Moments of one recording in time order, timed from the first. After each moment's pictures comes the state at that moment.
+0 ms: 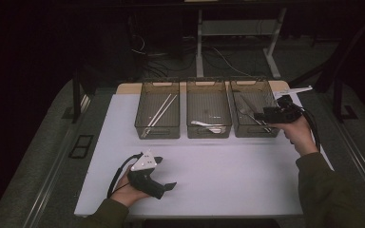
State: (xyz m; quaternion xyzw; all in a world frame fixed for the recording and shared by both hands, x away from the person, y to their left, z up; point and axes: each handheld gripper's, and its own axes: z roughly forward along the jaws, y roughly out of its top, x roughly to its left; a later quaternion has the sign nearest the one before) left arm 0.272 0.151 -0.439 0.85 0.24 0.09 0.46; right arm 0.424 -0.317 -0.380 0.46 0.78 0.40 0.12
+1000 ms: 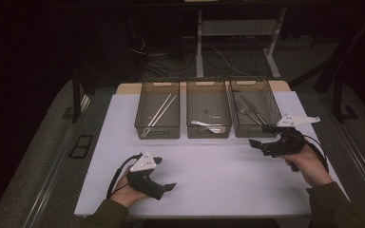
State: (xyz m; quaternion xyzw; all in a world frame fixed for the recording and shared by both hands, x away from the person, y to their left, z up) left arm 0.269 0.153 -0.438 0.85 0.24 0.09 0.46; right arm 0.325 -0.292 -0.383 0.36 0.80 0.46 0.15
